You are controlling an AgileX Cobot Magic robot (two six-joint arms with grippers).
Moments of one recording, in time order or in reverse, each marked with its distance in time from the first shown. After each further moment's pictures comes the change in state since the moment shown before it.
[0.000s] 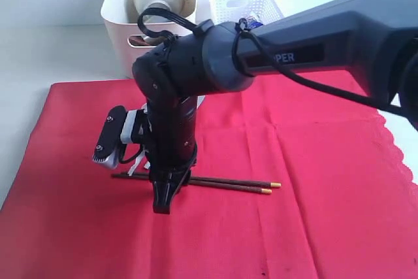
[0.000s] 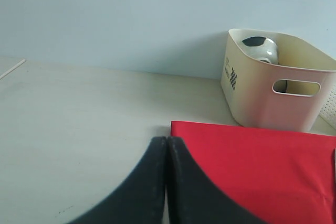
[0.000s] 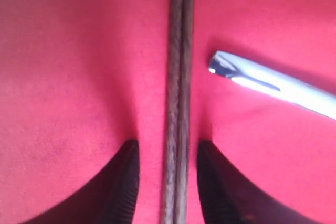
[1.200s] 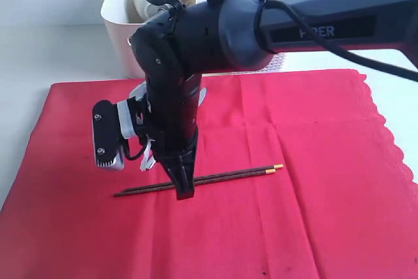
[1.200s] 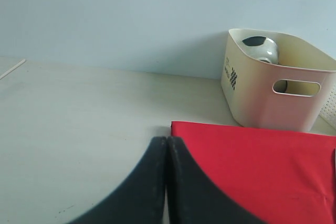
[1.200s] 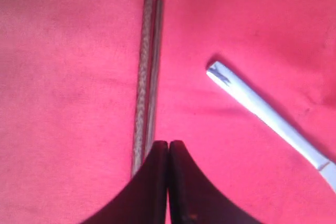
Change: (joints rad) left arm 0.000 0.000 0.000 0.000 0.000 0.000; right arm 0.004 -0.104 0.006 -0.015 0.032 -0.328
